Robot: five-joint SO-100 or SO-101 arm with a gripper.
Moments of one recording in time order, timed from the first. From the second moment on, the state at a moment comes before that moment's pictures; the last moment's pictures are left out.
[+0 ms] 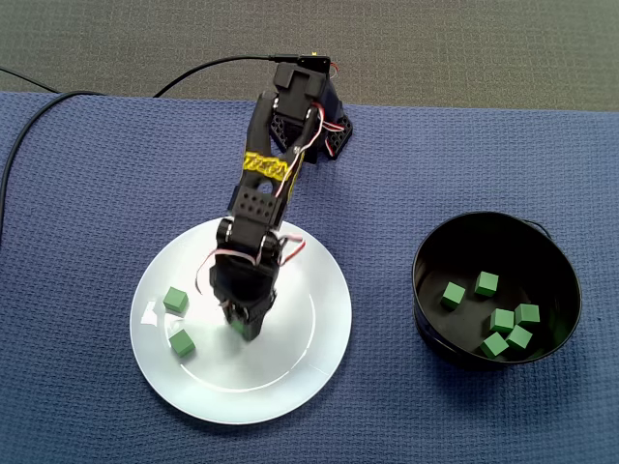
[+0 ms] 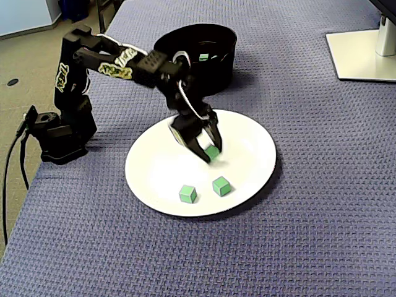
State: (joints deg) arm 17.2 64.8 78.0 54.4 -47.1
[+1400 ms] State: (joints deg) arm -9.1 87.5 58.0 85.1 -6.1
